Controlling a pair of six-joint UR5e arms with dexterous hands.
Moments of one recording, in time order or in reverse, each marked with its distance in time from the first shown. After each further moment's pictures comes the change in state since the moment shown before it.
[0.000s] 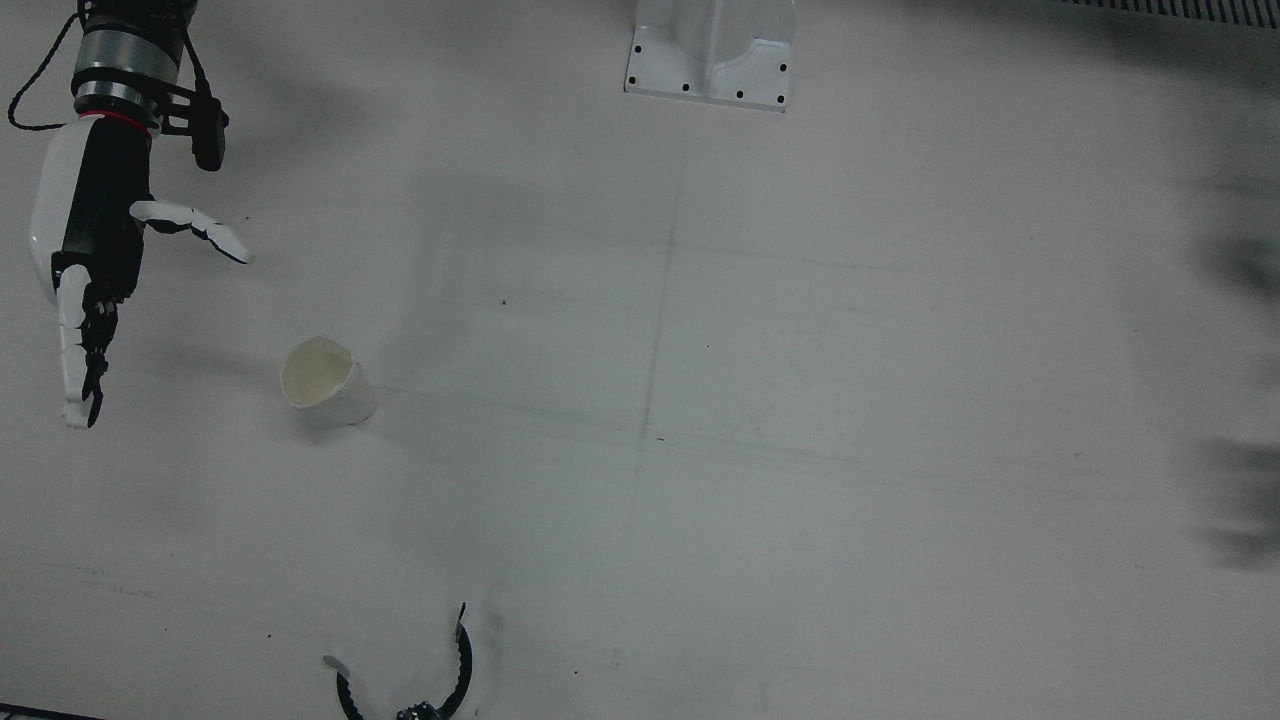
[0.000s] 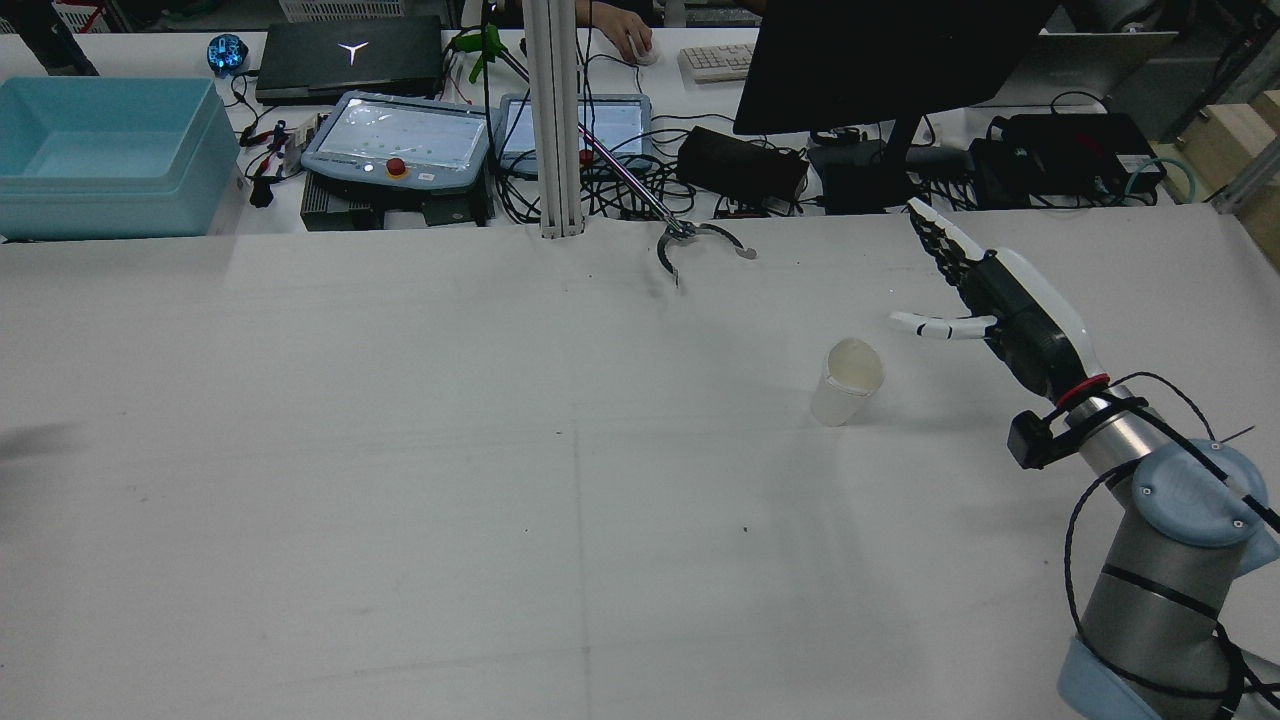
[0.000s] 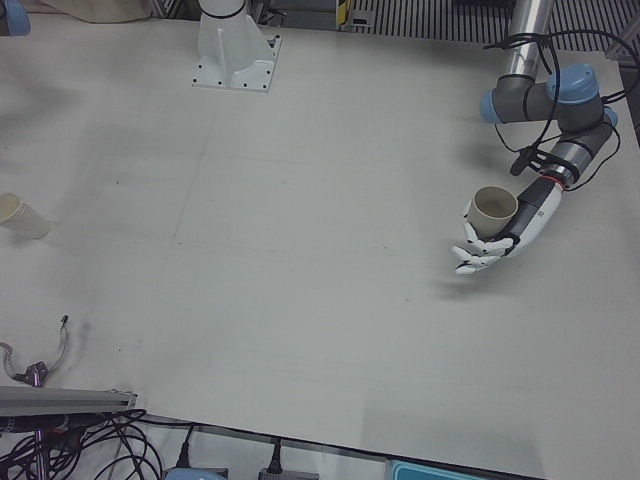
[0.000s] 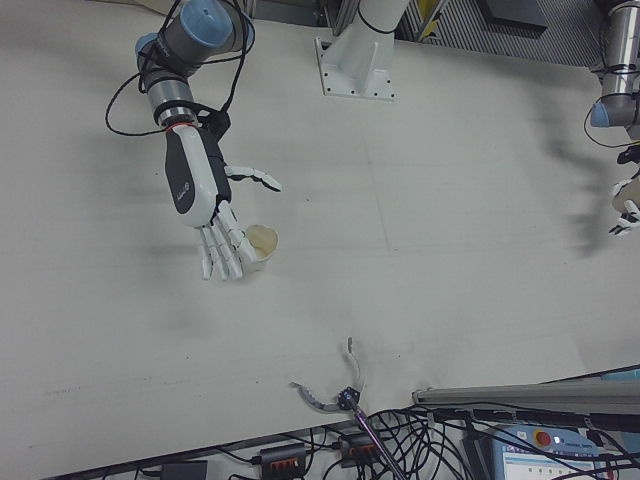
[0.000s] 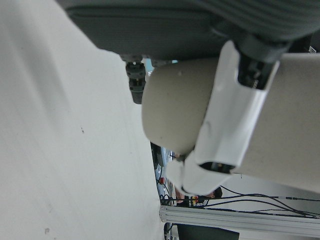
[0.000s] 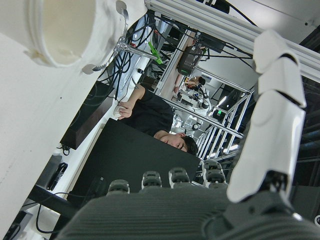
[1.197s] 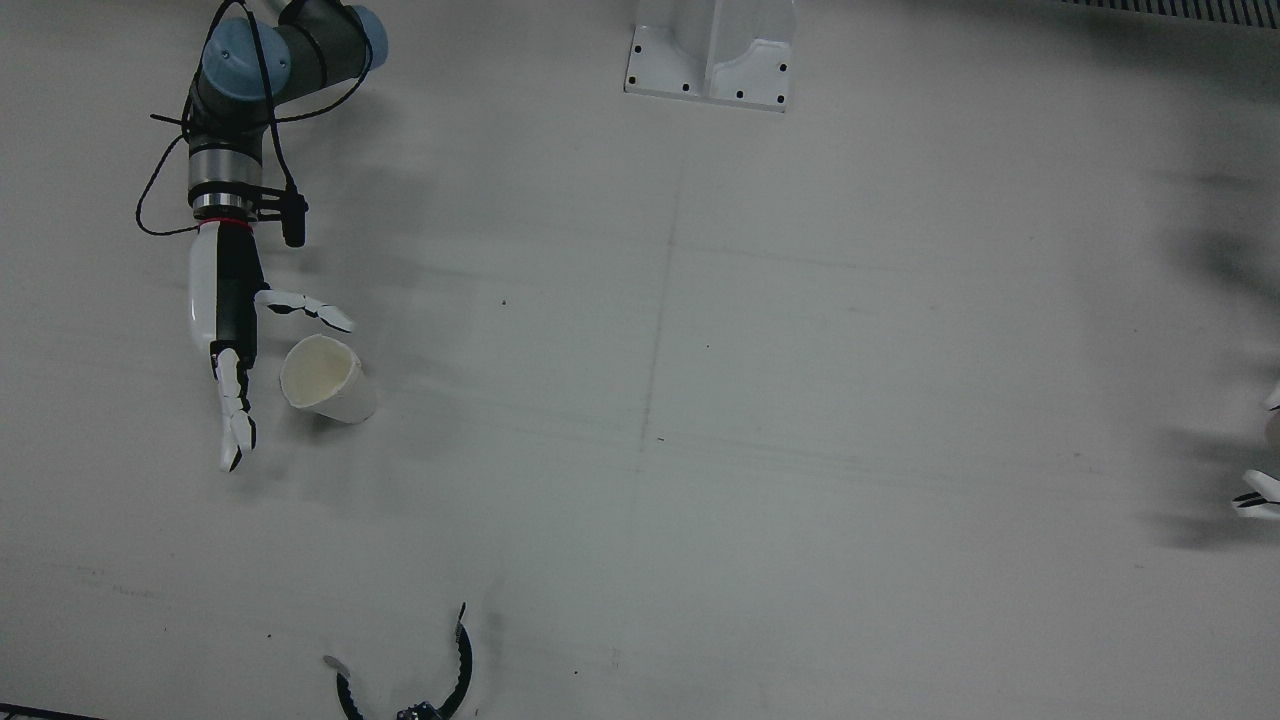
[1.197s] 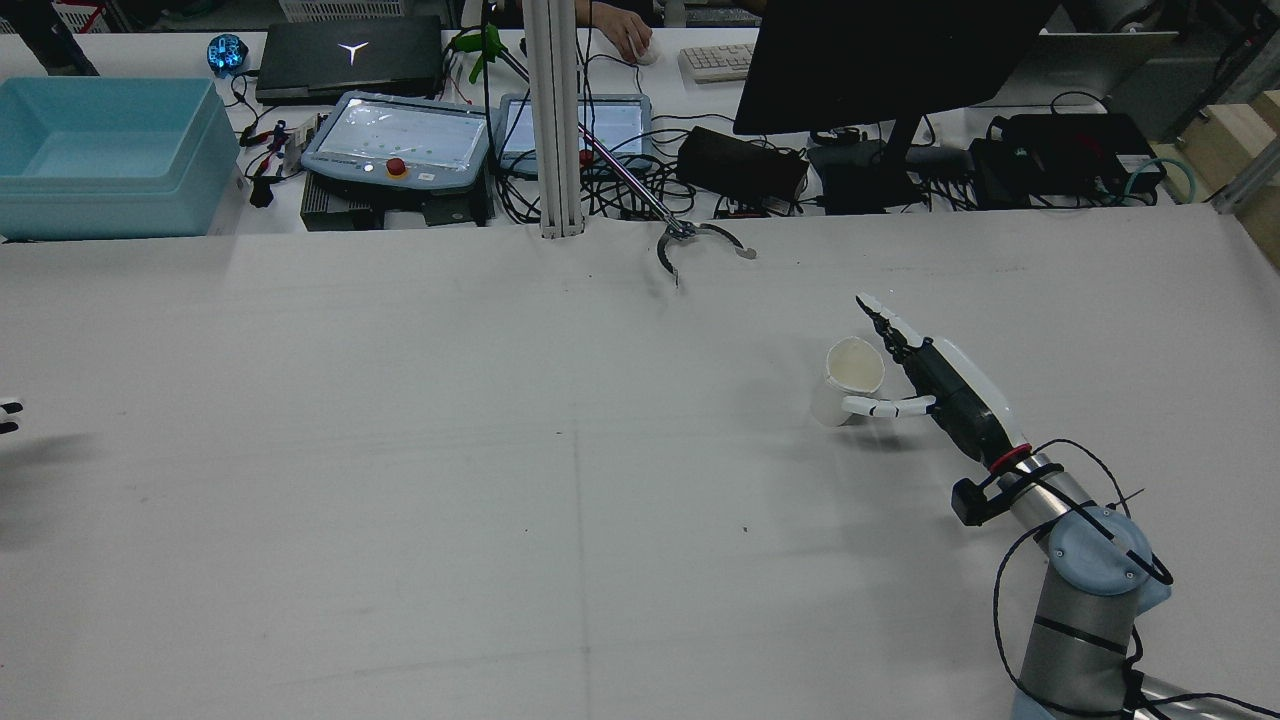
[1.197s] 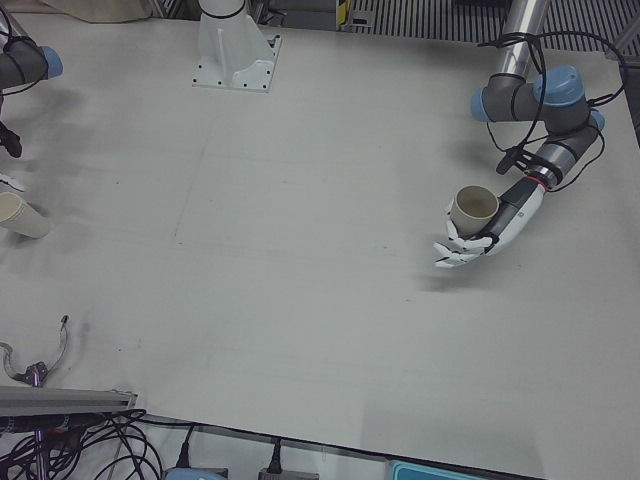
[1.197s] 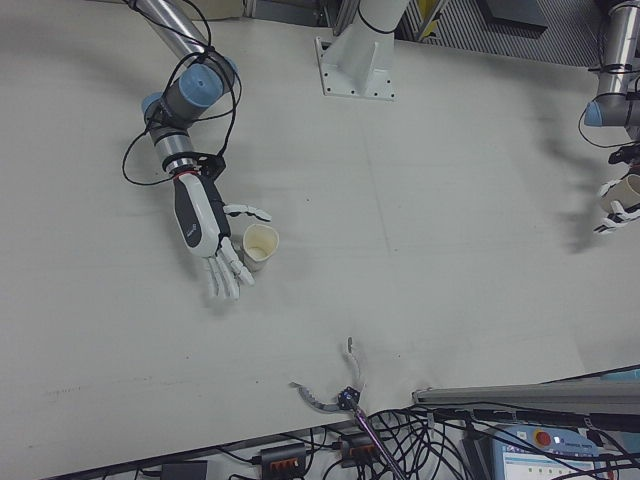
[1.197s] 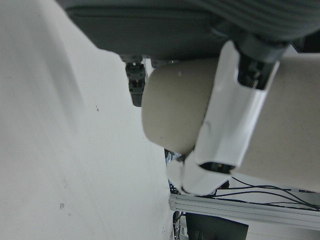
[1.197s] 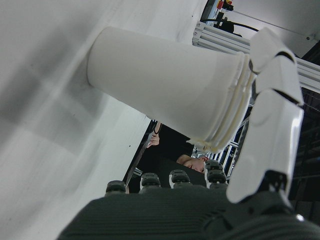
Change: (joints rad) left arm 0.054 -0.002 -0.018 0.029 -0.004 -0.016; right arm -0.131 0.055 -0.351 0.319 0.056 0.004
